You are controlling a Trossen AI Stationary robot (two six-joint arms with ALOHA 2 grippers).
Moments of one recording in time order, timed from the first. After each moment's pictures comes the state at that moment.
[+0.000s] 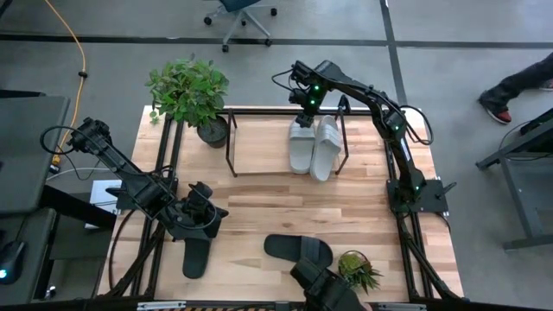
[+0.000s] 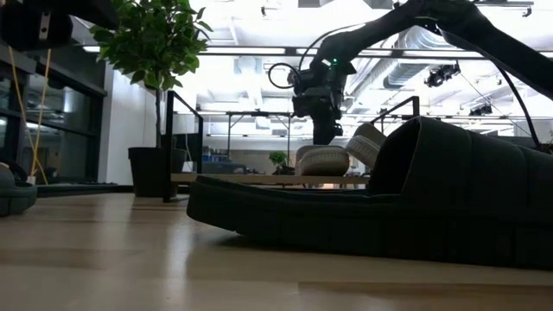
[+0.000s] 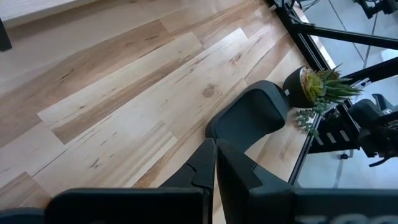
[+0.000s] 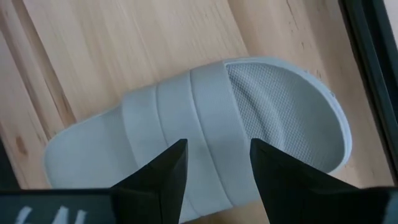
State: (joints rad) left arm -0.59 1.12 0.85 -0.63 -0.62 -1.45; right arm -0.70 2.24 2.13 -1.36 -0.36 -0.32
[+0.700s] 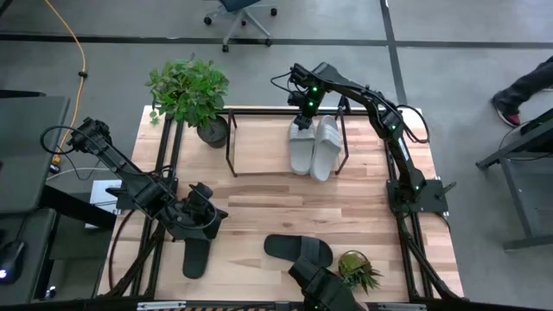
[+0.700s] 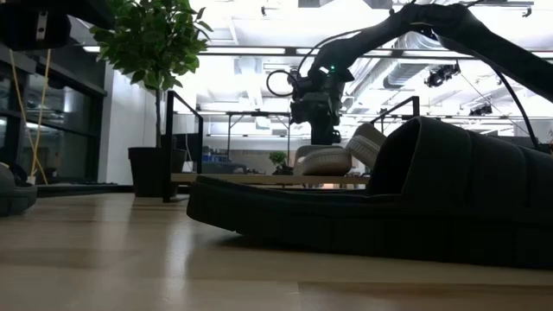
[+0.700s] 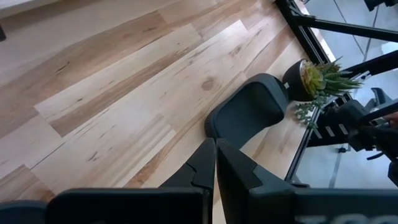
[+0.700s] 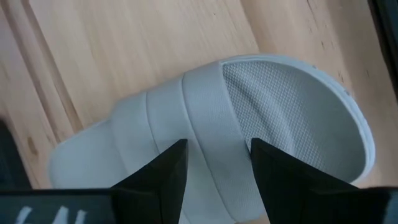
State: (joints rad) left arm -0.59 1.11 0.85 -0.63 -0.59 -1.45; right arm -0.70 2.28 2.13 -1.35 -0.41 -0.32
